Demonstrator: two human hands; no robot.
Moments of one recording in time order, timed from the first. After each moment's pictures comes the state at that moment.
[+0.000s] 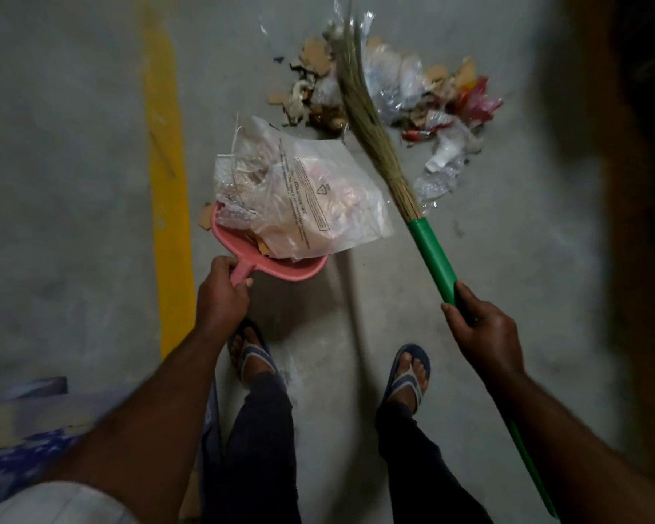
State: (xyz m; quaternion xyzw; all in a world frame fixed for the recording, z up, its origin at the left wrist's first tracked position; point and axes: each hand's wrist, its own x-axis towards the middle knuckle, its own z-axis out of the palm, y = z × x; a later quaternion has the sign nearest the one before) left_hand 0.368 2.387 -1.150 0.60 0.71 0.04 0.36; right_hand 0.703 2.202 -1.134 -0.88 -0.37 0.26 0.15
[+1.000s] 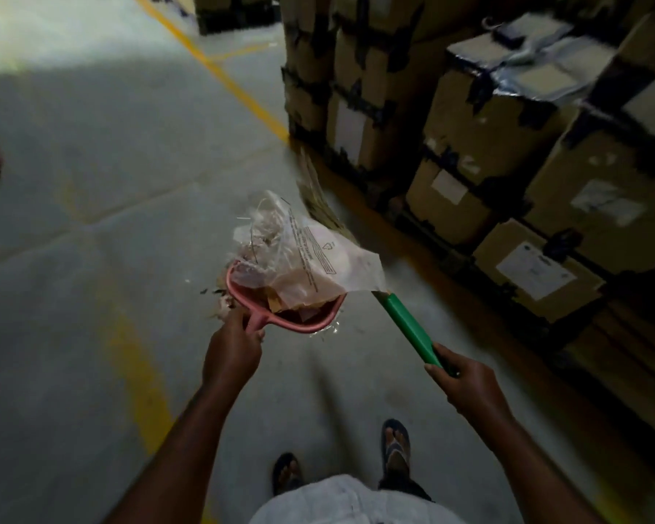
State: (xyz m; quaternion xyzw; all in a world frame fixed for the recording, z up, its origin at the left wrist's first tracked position) left_hand 0.441 2.420 -0.761 0.80 0.48 0.11 0.35; right_hand 0.645 2.100 -0.779 -0.92 -0.17 0.20 0.28
